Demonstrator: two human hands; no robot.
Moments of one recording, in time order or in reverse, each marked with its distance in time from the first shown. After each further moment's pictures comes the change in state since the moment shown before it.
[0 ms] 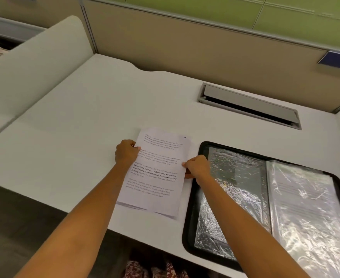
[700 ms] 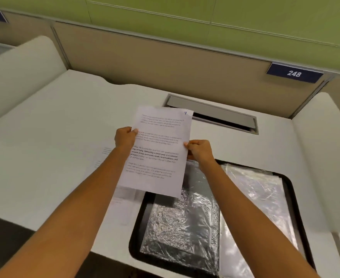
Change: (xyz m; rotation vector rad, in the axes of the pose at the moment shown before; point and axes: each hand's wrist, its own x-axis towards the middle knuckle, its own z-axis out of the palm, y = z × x) left_hand -0.027 0.148 0.075 -0.497 0.037 0.037; right_hand 0.023 -0.018 -0.182 0.350 -0.014 -0.166
